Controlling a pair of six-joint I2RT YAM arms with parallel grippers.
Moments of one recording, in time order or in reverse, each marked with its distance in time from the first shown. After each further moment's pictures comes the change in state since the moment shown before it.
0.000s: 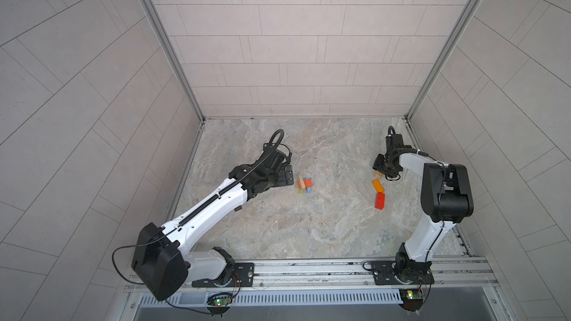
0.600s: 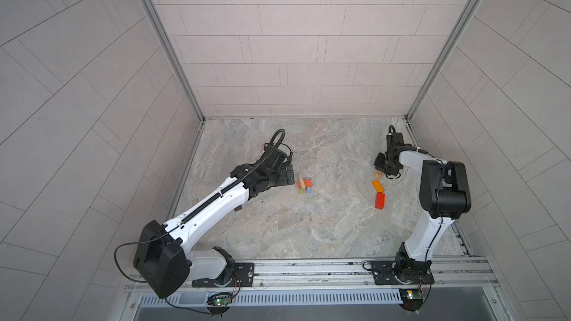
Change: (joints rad) left arm 0.000 0.017 0.000 0.026 0.009 0.007; right arm -0.017 0.037 0.039 -0.008 -0.011 -0.010
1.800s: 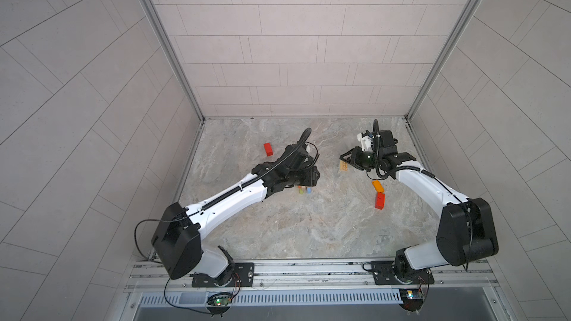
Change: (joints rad) left arm -0.162 0.169 0.089 0.254 0.225 0.011; right arm 0.307 -0.422 -0.156 0.140 -0.480 0.174
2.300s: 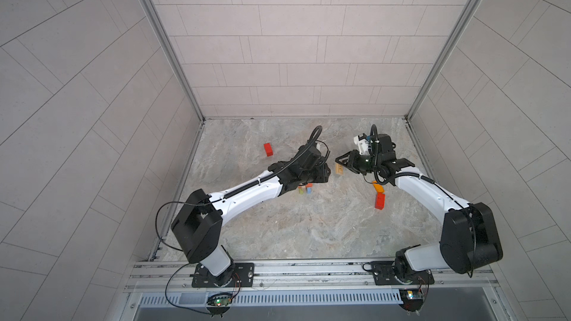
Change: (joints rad) left arm -0.040 0.146 0.068 0.145 -0.023 -0.086; right arm 0.034 -0.037 -0.071 0.102 -0.068 0.064
